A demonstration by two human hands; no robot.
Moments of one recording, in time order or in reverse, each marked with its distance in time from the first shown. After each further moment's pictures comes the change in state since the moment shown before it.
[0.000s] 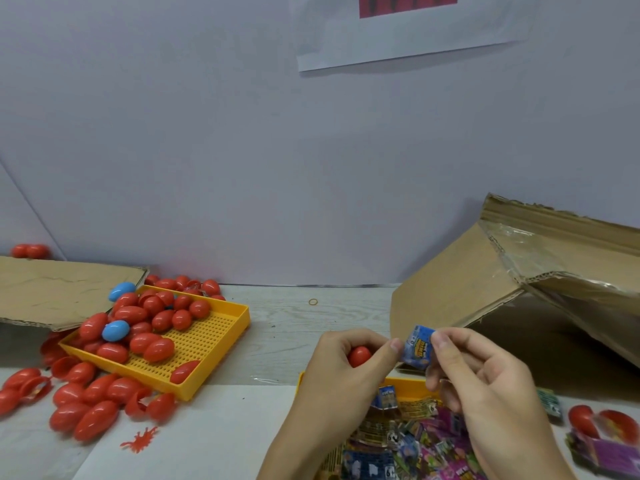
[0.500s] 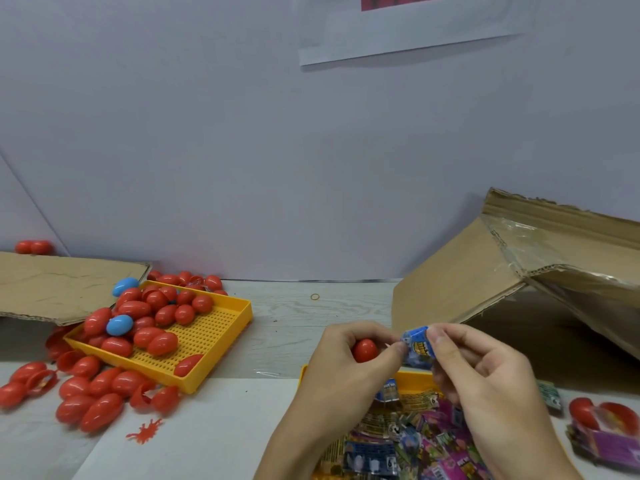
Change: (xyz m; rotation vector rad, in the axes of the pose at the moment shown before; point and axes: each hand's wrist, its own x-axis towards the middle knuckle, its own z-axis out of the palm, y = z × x) left_hand 0.000 -0.004 -0.001 0.011 -0.012 0.026; right_hand -0.002 0.001 0.002 -0.072 0.033 -0.012
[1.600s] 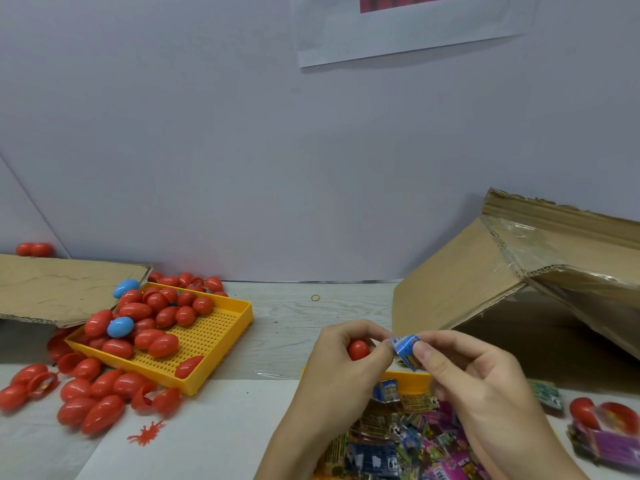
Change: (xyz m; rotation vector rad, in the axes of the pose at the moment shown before) left_hand 0.003 -0.005 -0.001 0.004 0.026 -0.036; right_hand 0.002 -0.001 -0.003 0.118 -0.167 0.071
